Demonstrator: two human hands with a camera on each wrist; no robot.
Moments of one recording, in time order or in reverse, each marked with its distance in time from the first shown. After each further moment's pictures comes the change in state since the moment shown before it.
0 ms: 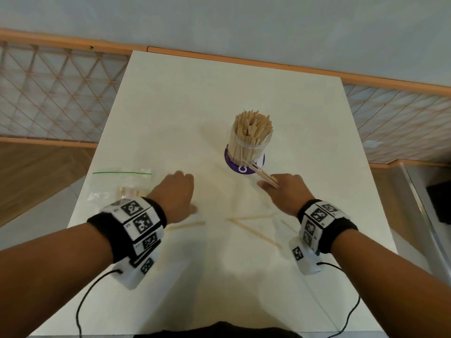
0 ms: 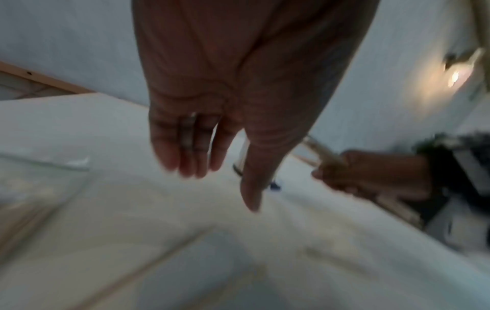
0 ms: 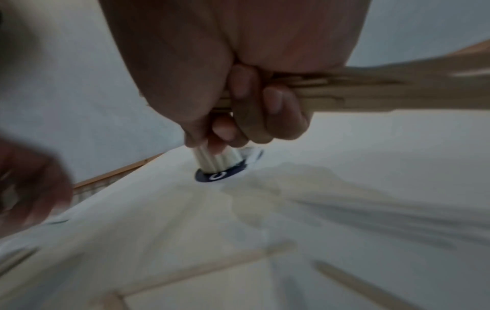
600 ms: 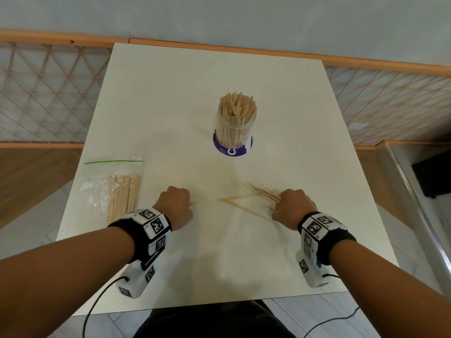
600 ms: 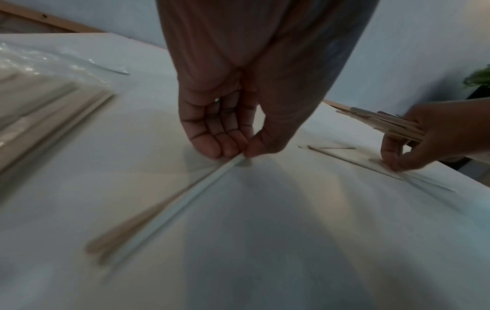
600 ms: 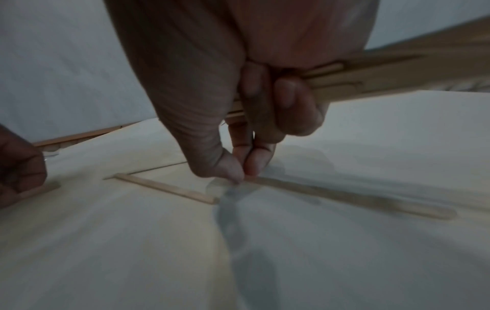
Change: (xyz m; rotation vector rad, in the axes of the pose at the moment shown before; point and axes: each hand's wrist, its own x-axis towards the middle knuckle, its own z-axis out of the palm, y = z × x) left_hand -0.014 0.015 0.068 -0.098 -0.113 -0.066; right_hand -0.068 0.049 0.034 -0.269 -0.117 0.231
